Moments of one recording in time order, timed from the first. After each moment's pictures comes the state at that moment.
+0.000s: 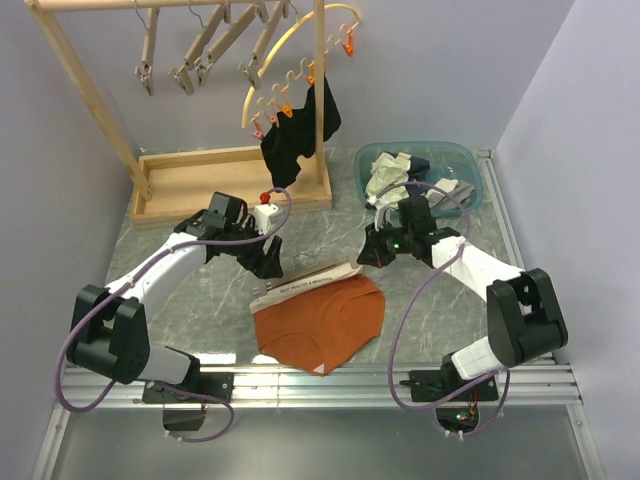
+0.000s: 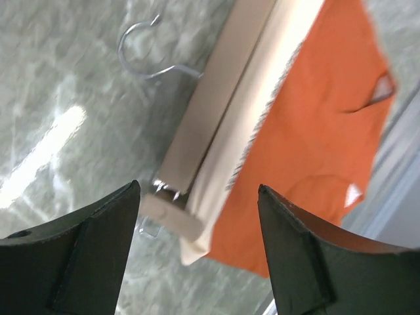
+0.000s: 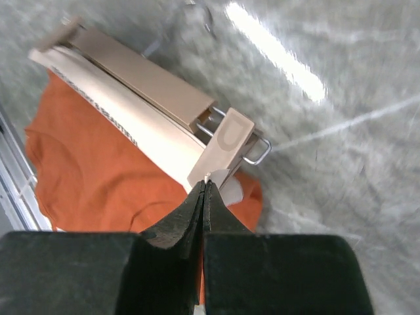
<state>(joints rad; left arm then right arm) -0.35 1.39 0.97 -0.55 0.59 0.20 0.33 1.45 0.85 -0.21 -0.65 -0.06</state>
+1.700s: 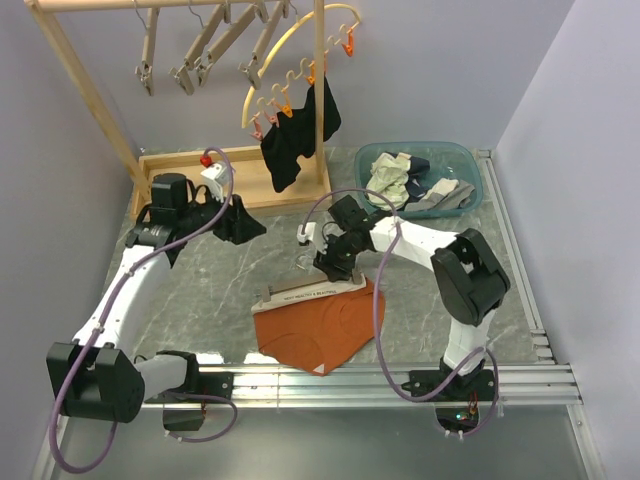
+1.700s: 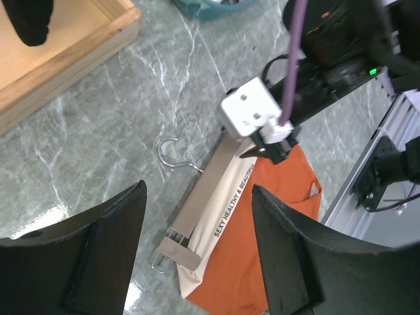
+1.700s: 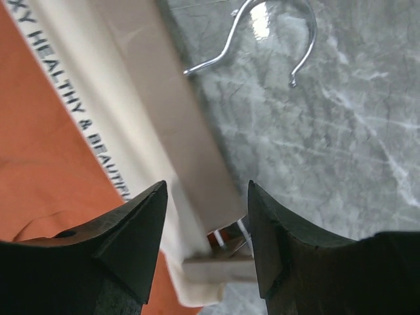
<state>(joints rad) -0.12 1.18 1.00 -0.37 0.78 -0.05 0.64 1.82 1.22 -0.55 -0.43 -0.67</state>
